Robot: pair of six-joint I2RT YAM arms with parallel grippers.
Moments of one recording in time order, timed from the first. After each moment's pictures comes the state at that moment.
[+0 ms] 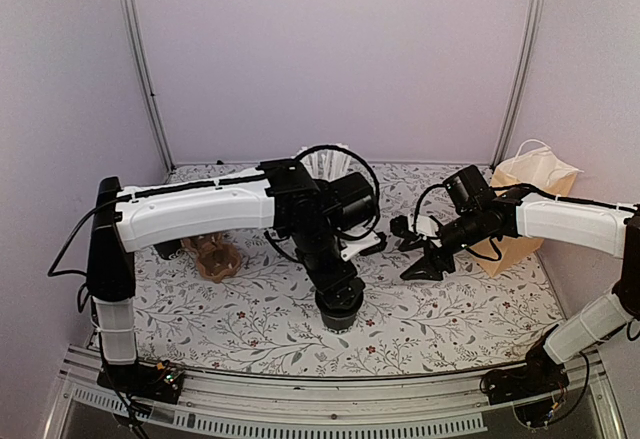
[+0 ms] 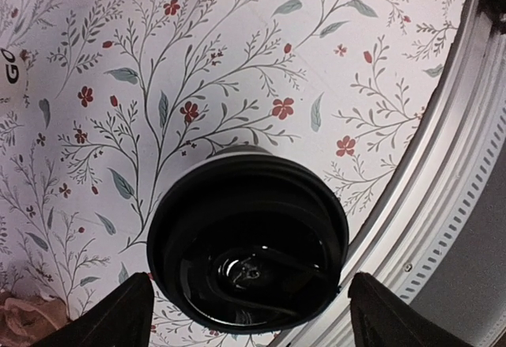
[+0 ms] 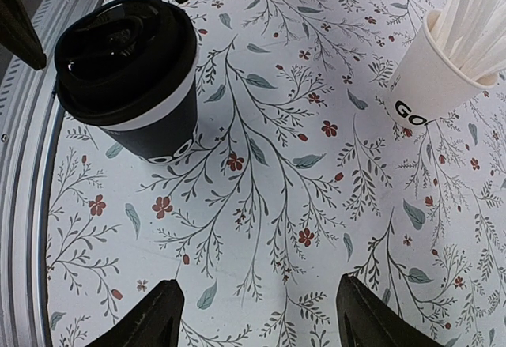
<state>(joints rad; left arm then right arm) -1.15 2.00 1.85 -1.17 0.04 -0.09 0.55 1.44 0.93 -0.49 -0.58 -0.82</state>
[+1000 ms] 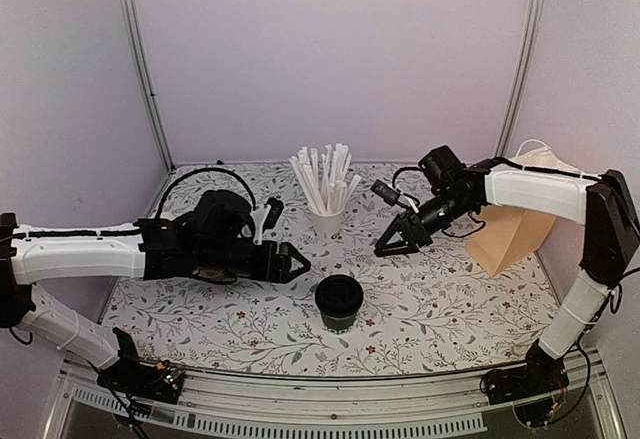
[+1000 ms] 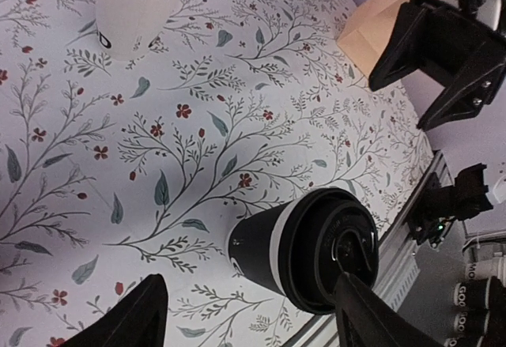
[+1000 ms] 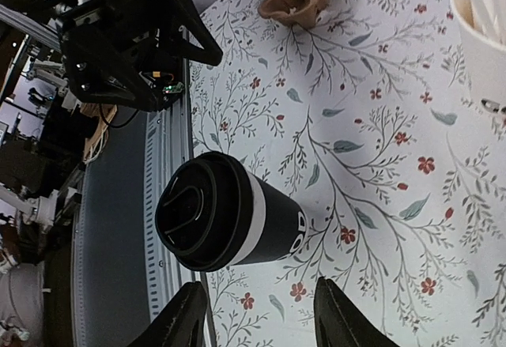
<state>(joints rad) -0.96 1.31 0.86 -0.23 0.05 -0.65 0.55 1.65 1.24 -0.63 -0.93 -0.31</state>
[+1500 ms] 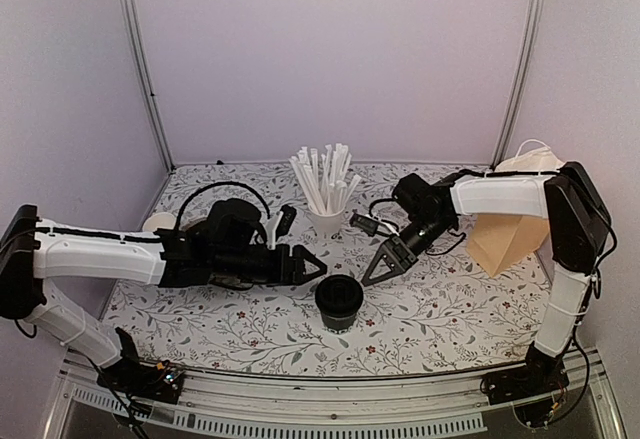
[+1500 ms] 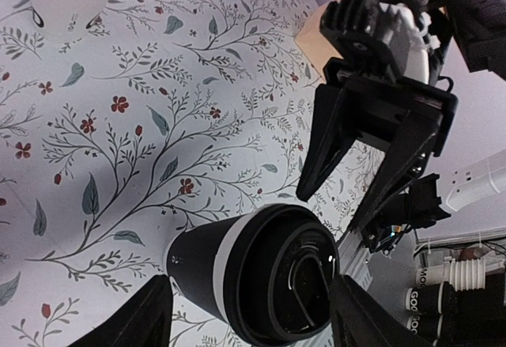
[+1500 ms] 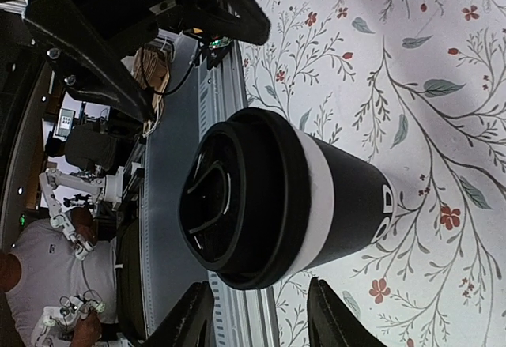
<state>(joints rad) -0.98 1.39 0.78 0.06 0.18 -0.81 0.63 1.87 1.29 -0.81 -1.09 -0.29</state>
